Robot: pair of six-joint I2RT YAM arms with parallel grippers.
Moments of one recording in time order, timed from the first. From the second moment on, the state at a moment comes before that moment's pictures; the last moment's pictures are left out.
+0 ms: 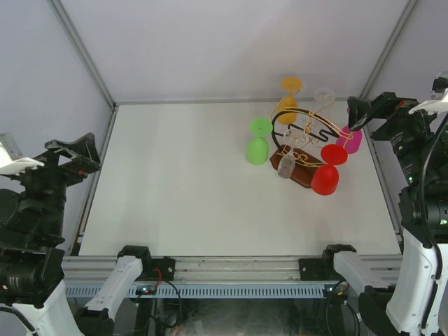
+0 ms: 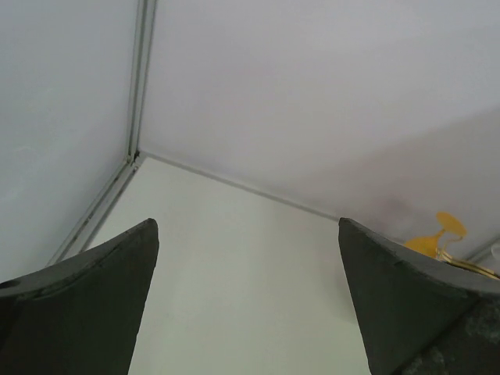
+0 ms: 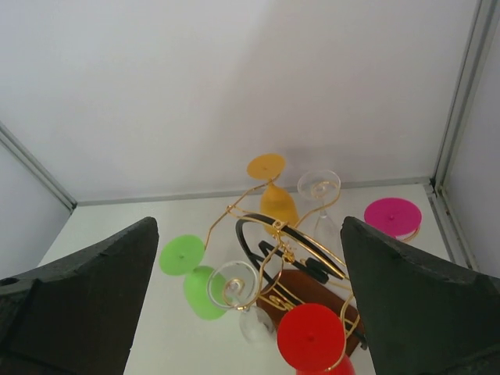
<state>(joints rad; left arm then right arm) -0.04 0.73 1.75 -0.90 -0.21 -0.33 -0.02 0.96 1.81 -0.79 -0.11 0.23</state>
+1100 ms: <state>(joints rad) -0.37 0.17 0.75 -0.83 -0.51 -0.48 -0.33 0.99 1.44 -1.11 -0.23 0.40</state>
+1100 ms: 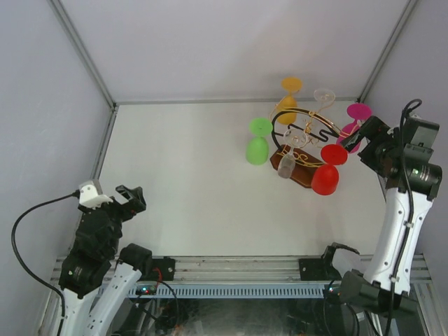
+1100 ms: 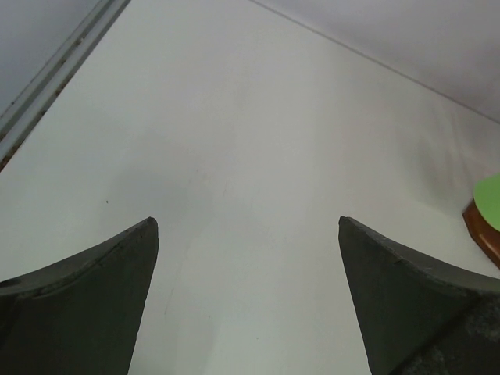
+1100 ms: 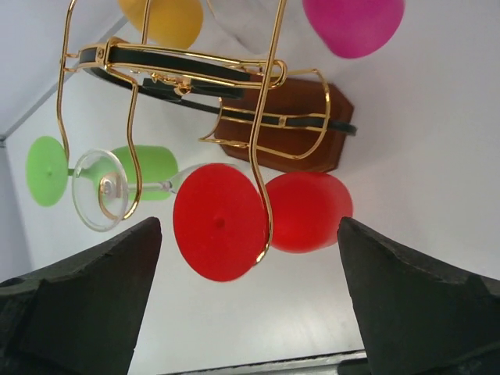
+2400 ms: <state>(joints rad) -0.38 0.36 0.73 -0.72 -0.34 -0.40 -0.37 1.15 1.32 -1.02 -0.59 0.34</state>
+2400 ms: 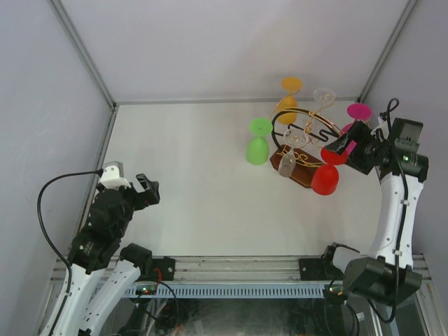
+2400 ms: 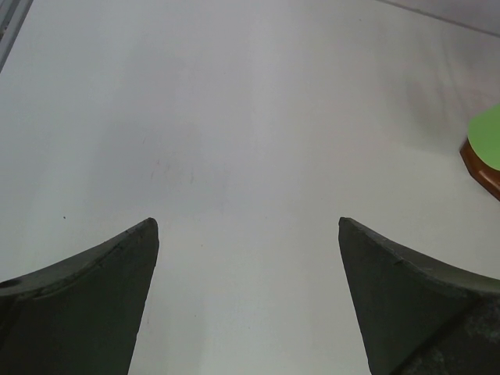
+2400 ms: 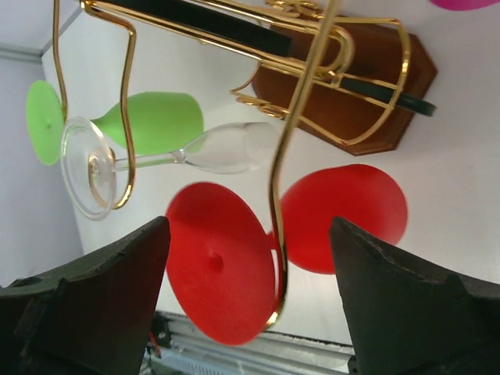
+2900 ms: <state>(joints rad) -0.38 0.40 0.73 -0.72 -0.33 -0.39 -0.49 0.77 0.94 -0.74 -0.63 0.40</state>
